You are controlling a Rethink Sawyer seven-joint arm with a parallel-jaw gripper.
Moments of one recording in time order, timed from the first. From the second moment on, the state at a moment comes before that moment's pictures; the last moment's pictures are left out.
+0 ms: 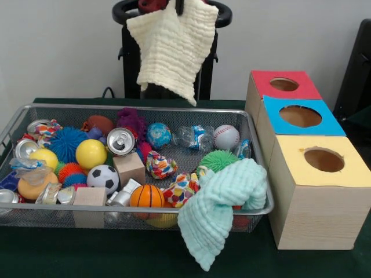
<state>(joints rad) -0.45 -1.37 0.07 2.35 -0.18 0.54 2.00</state>
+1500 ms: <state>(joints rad) -0.34 -1.16 0.08 2.36 -0.24 0.33 2.00</state>
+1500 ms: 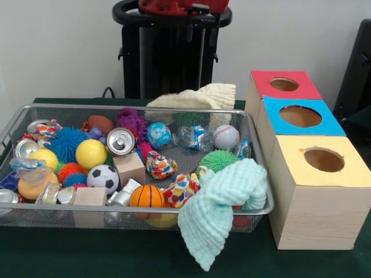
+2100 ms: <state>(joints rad) -0.40 -1.16 0.08 2.36 -0.25 0.33 2.00</state>
